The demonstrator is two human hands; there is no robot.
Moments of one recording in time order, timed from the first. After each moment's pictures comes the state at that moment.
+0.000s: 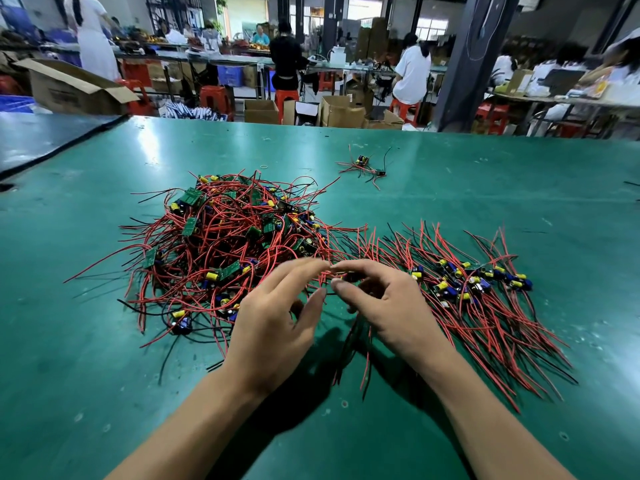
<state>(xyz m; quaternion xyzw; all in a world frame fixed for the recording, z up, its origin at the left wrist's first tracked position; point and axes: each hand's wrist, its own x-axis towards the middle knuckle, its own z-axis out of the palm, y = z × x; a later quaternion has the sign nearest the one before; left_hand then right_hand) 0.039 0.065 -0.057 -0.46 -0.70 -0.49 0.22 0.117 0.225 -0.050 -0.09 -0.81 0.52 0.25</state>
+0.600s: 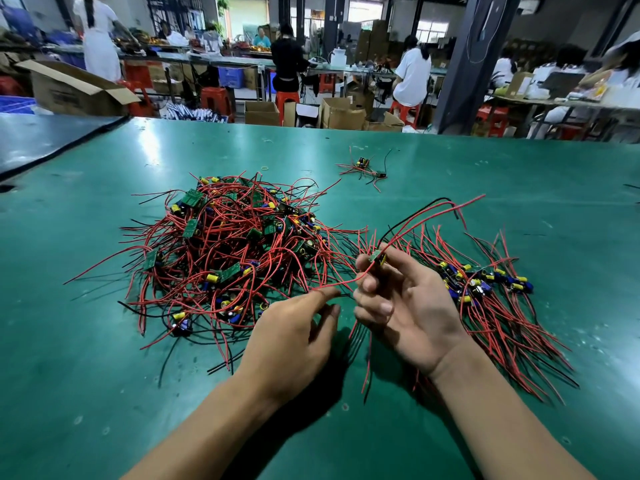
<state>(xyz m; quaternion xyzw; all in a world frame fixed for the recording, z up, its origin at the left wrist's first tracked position) 0.051 0.071 -0.065 -0.44 -0.79 -0.41 0.12 0.120 0.229 -0.028 -0.10 -0.37 0.92 0.05</state>
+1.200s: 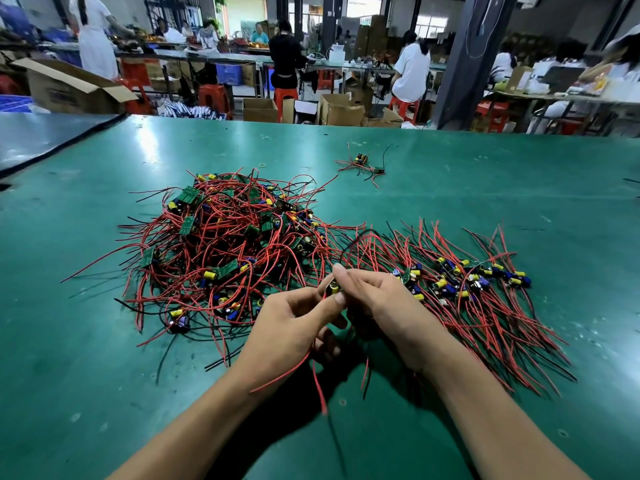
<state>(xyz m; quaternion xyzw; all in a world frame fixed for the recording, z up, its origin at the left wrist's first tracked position) 0.056 0.077 -0.053 -0.25 -0.60 -0.71 -0.29 0.120 0.218 -0.038 -0.11 -0.68 0.72 0.05</state>
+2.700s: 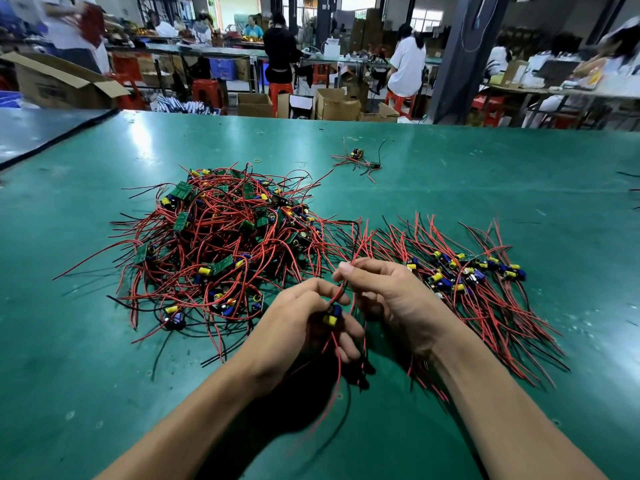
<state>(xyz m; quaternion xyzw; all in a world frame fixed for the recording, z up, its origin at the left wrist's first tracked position) 0.057 0.075 -0.047 -0.25 -0.54 -0.70 -0.39 0.120 0.231 -0.041 -0.13 -0.63 0.76 0.08</state>
